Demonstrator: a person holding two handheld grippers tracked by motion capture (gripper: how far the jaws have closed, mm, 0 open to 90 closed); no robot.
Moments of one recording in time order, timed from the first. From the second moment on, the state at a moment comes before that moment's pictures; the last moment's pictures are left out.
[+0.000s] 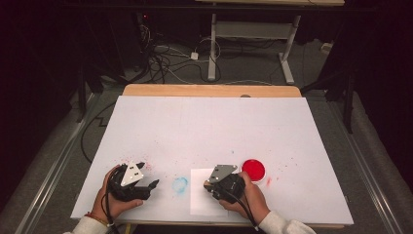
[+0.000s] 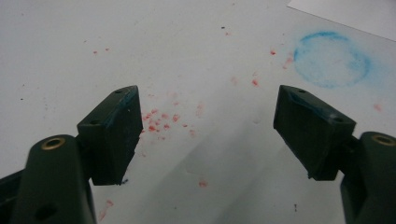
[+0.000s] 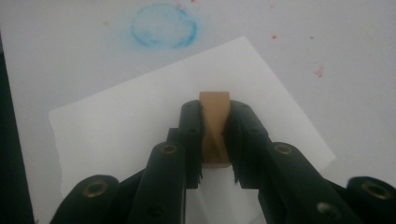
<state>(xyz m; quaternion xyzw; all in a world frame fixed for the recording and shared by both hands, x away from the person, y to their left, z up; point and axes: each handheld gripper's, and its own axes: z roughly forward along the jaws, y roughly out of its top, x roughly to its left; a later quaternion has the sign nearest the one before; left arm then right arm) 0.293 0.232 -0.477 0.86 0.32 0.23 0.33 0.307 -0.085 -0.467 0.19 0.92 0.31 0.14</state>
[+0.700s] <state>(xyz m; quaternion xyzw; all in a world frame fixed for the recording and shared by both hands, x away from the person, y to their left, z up) 0.293 0.233 -0.476 0.86 0.32 0.23 0.34 0.309 -0.085 -0.471 0.19 0.92 0.31 0.13</state>
